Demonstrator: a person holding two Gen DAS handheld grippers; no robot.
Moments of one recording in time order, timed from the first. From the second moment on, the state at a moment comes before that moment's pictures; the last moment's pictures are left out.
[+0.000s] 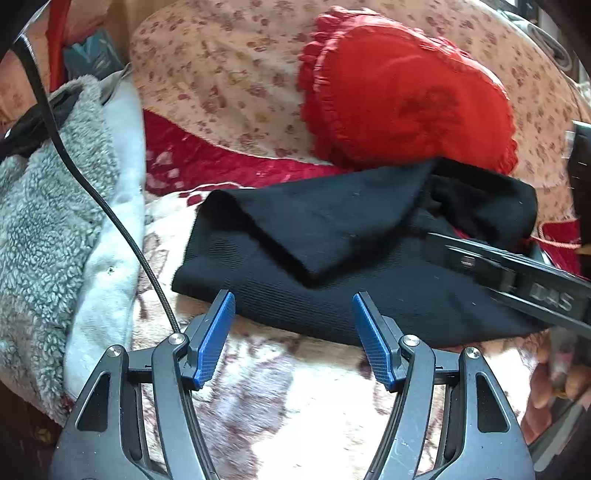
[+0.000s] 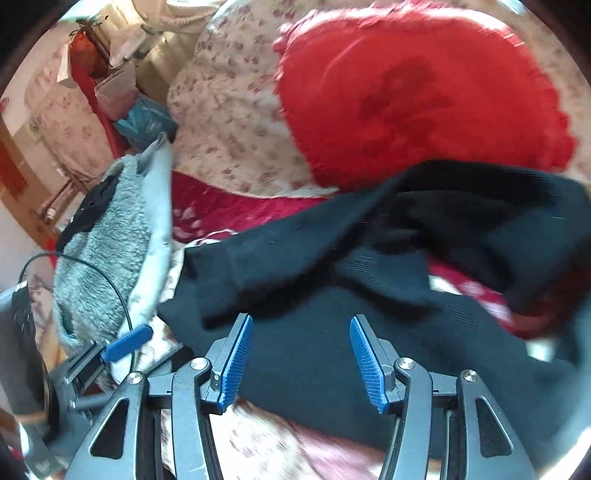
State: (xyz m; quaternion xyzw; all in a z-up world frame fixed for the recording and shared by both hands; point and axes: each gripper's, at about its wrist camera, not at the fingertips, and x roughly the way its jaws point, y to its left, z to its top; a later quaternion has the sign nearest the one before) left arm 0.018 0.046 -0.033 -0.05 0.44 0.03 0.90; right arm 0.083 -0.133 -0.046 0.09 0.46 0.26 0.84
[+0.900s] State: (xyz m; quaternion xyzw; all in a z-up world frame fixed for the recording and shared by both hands) left arm 0.044 0.086 -0.060 -0.09 0.45 0.06 0.88; right arm 0.262 -0.022 -0.089 0.13 0.50 0.29 0.80
